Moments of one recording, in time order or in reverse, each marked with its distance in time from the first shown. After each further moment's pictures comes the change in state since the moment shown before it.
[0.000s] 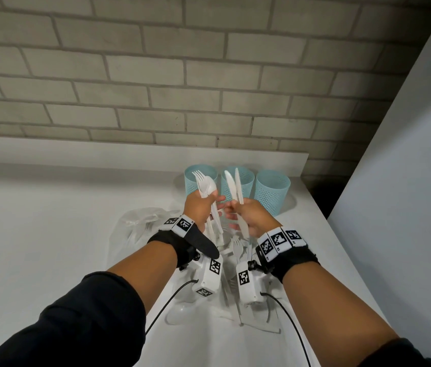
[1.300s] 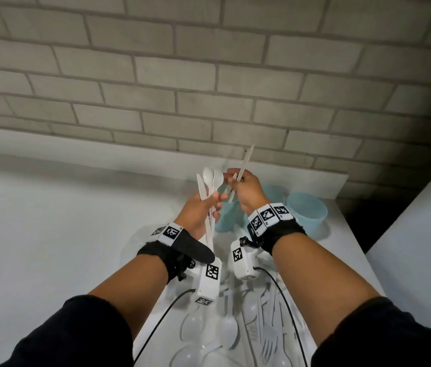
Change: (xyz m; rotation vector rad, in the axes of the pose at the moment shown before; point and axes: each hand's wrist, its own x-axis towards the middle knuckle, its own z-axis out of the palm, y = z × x) left_hand 0.041 0.031 -0.039 -0.267 -0.067 -0.008; right_hand 0.095 -0.065 0.059 -0.021 0.054 -0.271
